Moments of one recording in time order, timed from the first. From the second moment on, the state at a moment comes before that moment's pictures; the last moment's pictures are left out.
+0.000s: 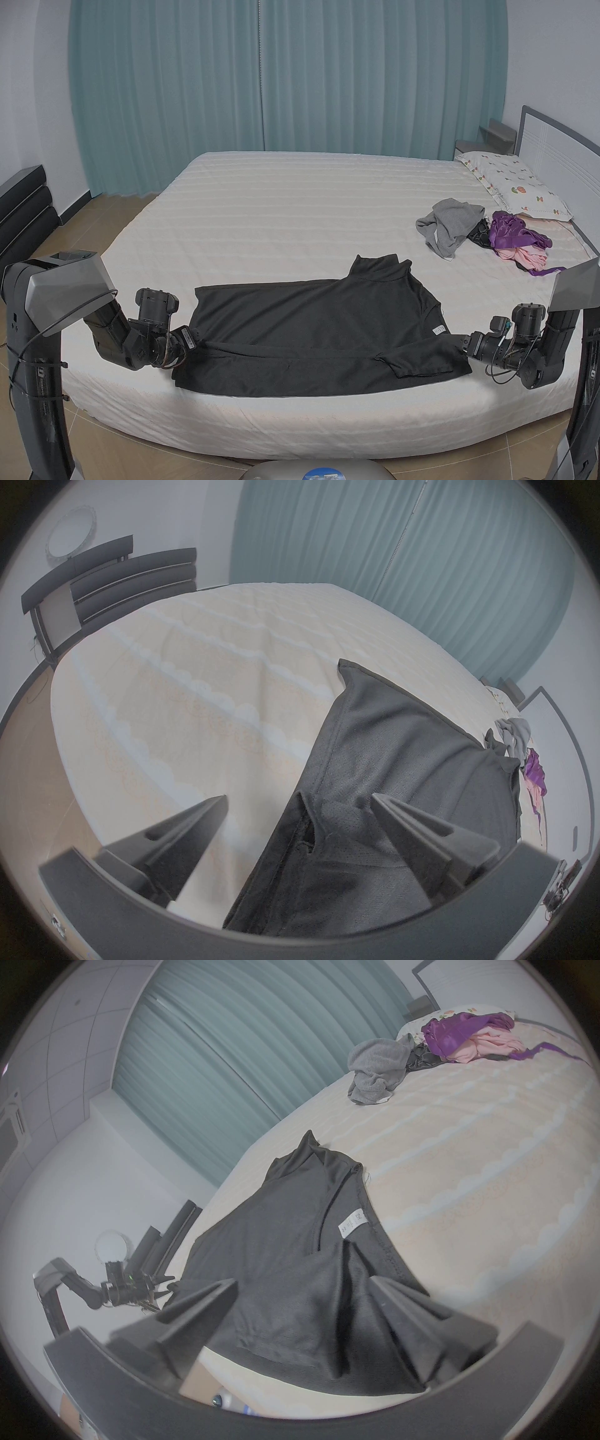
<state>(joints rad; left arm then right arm) -0.14 2.34 -0.87 -0.63 0.15 -0.59 -0.10 2.41 -0.50 -1.34 0.58 0.40</state>
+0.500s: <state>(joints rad) -0.10 2.19 -0.78 -0.64 0.04 -0.71 -0.05 2.35 -0.39 -1.53 0.47 0.72</state>
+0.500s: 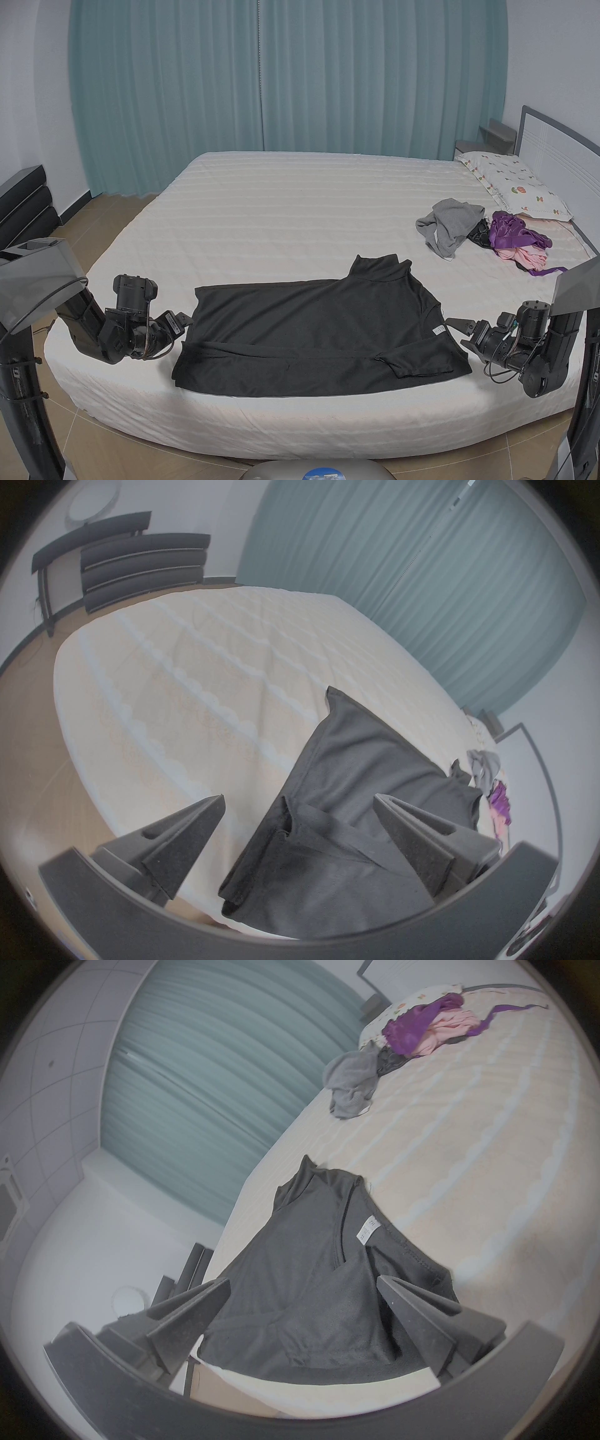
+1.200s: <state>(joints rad) -0.10 2.16 -0.76 -0.74 0.03 -0.84 0.02 2.31 -0.38 -1.53 0.35 0.81</state>
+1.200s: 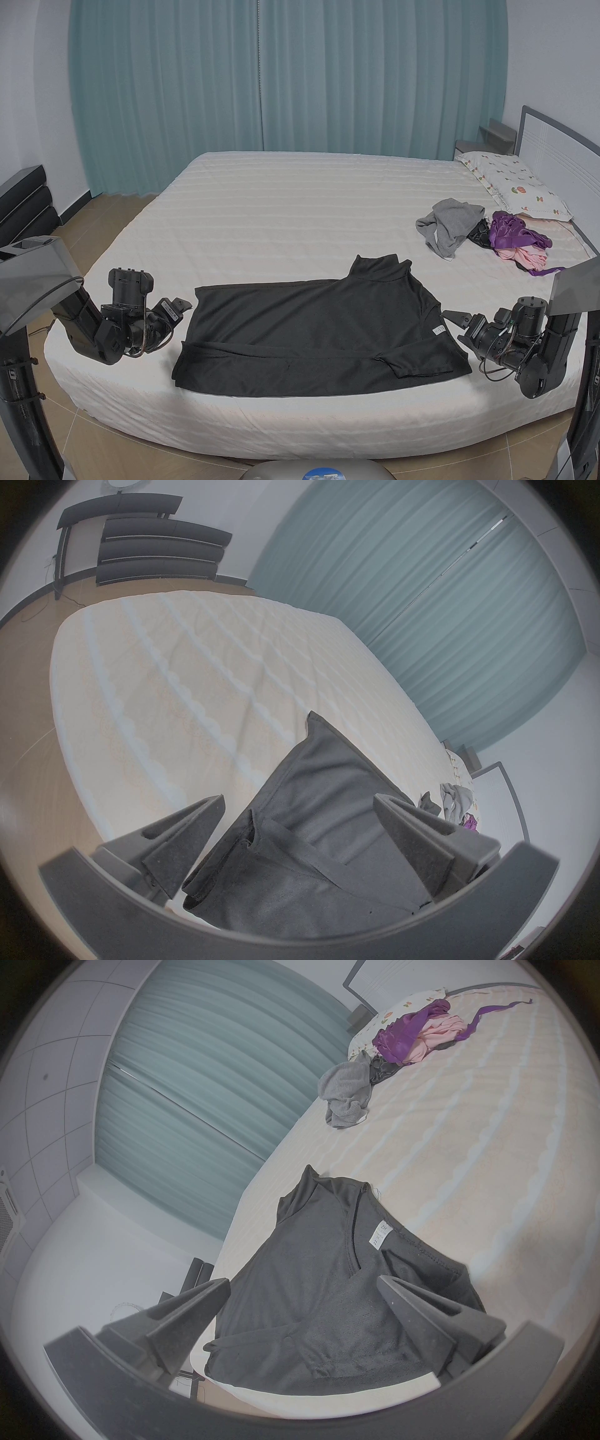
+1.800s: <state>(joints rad) -0.12 2.19 -0.75 -0.74 0.03 -0.85 0.02 2.32 -0.38 -1.53 0.36 0.81</state>
